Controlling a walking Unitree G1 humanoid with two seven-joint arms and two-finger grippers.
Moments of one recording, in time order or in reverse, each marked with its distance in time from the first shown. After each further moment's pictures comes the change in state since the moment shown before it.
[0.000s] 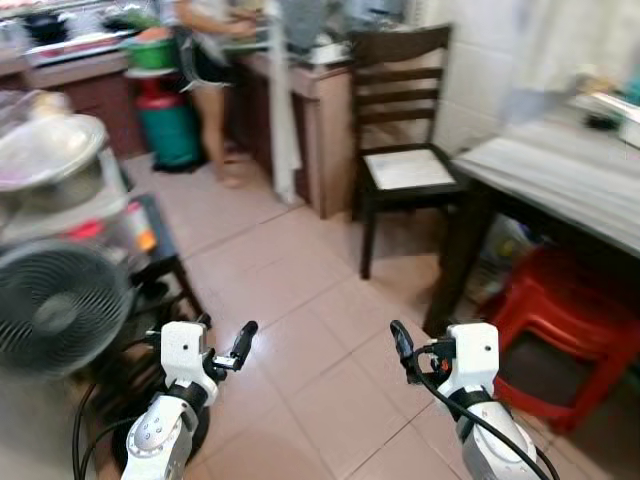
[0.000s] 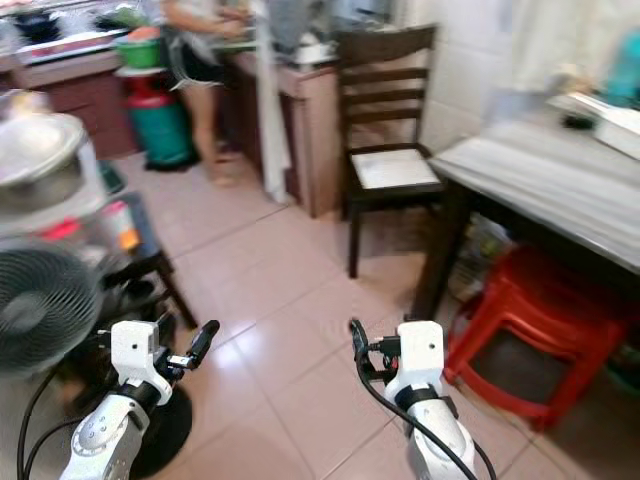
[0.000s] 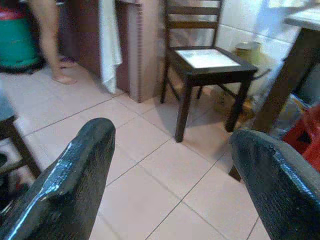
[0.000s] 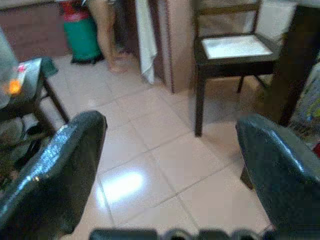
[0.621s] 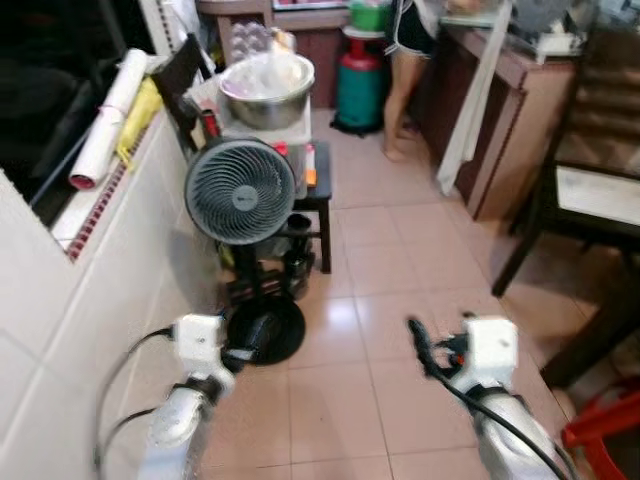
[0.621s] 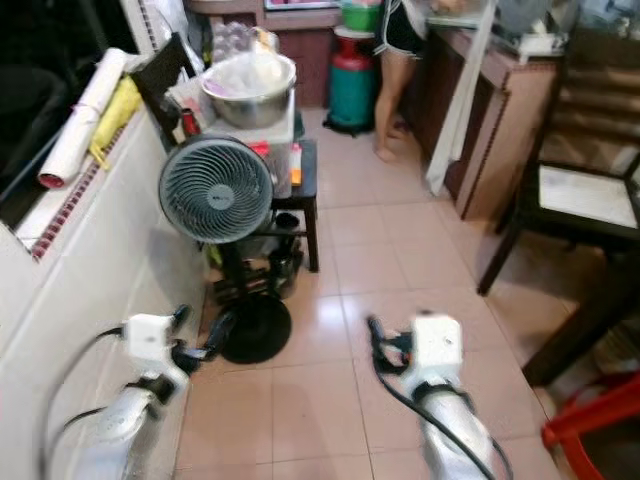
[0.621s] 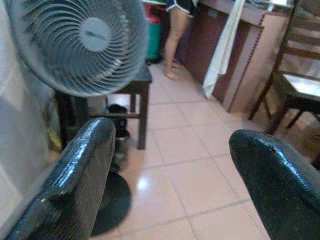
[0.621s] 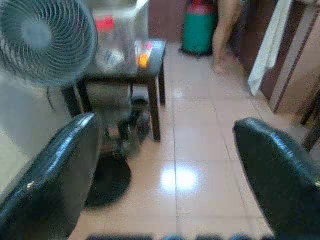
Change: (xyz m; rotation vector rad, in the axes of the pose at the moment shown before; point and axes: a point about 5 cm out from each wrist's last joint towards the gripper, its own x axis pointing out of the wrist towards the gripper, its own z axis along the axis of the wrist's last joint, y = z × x) left arm -0.001 0.002 -0.001 0.001 -0.005 0.017; right arm 0.006 0.002 0.007 -0.009 -0.030 0.017
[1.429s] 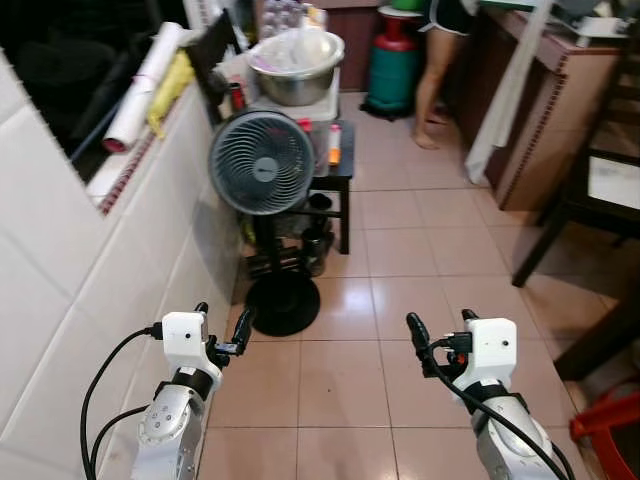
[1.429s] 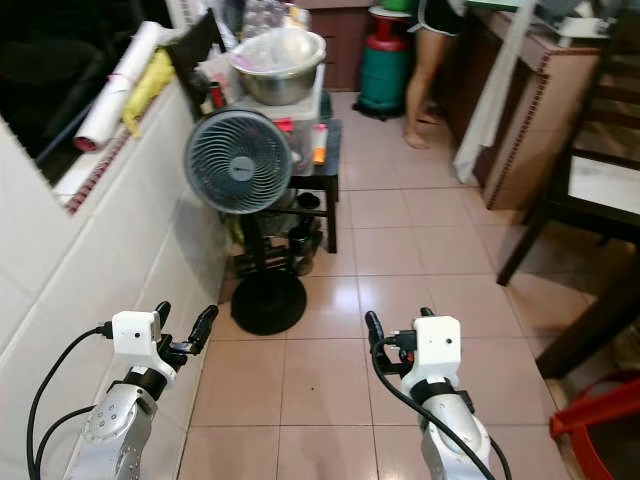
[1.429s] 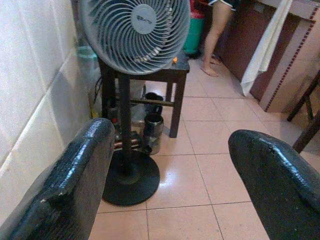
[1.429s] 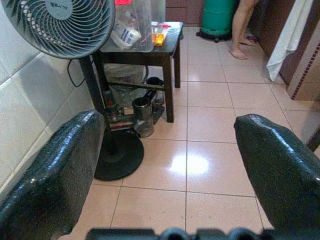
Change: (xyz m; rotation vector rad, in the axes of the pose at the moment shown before) left arm 0.010 0.001 0.008 -0.002 -0.045 0.059; right arm -0.006 -0.017 -0.004 -0.018 0.008 -0.047
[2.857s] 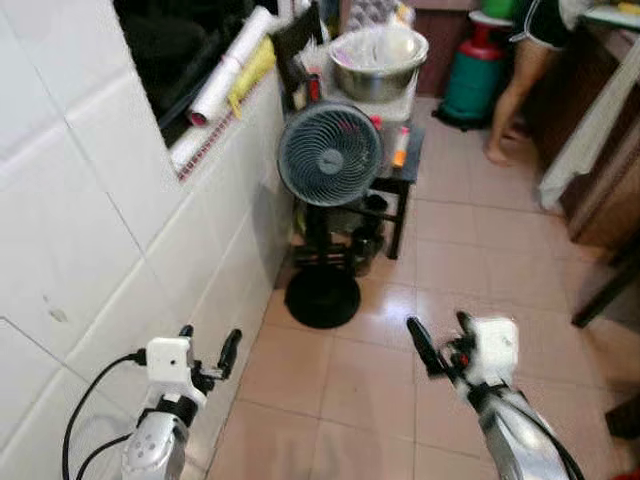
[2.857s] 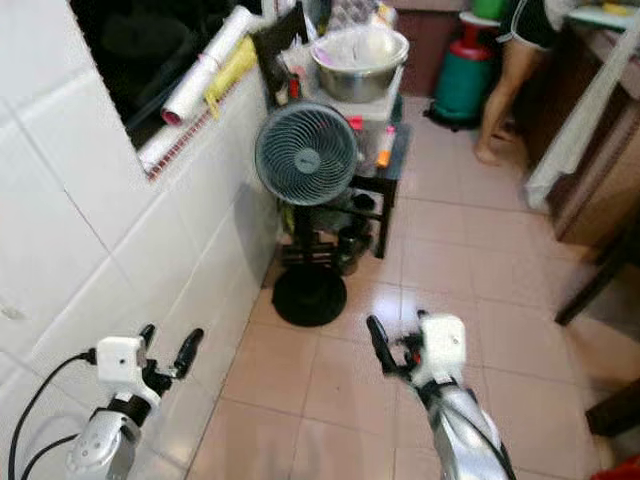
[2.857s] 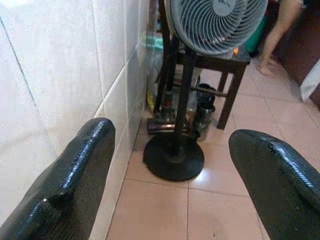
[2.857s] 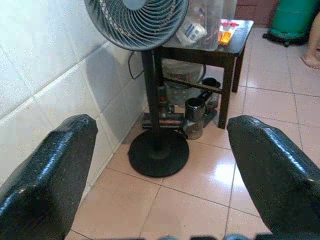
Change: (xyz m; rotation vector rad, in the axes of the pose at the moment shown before) left arm -0.025 0.018 -0.020 0.030 0.045 0.035; right arm 0.006 -0.017 -0.017 0.041 0.006 0.093
